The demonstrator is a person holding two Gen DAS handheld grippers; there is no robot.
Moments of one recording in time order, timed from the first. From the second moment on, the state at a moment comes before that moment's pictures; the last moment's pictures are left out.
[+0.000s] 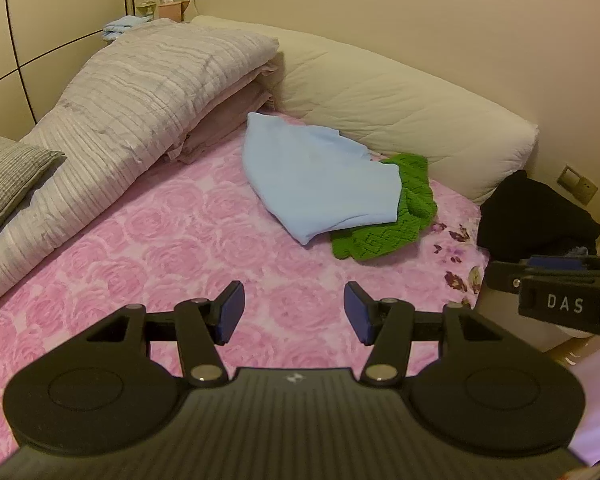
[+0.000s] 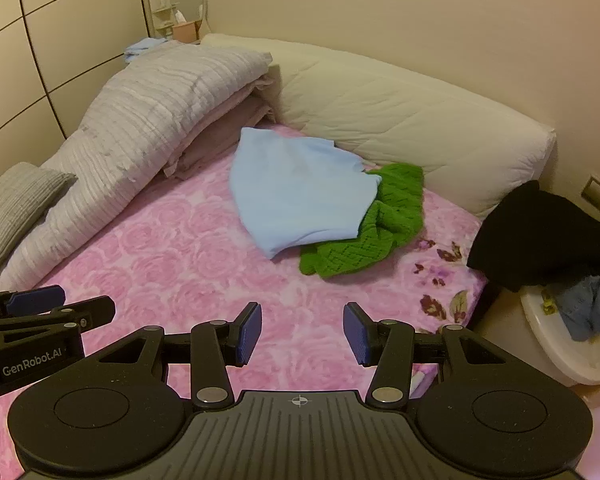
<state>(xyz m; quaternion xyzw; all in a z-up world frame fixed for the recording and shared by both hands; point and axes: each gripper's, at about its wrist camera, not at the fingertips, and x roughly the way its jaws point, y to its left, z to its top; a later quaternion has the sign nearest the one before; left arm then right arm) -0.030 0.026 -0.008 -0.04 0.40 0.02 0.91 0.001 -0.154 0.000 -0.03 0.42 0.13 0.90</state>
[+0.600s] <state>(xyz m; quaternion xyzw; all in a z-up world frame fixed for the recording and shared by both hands) -0.030 0.032 -0.006 -0.04 0.40 0.01 0.92 -0.005 -0.146 0.004 -0.03 0.41 0.13 0.90</state>
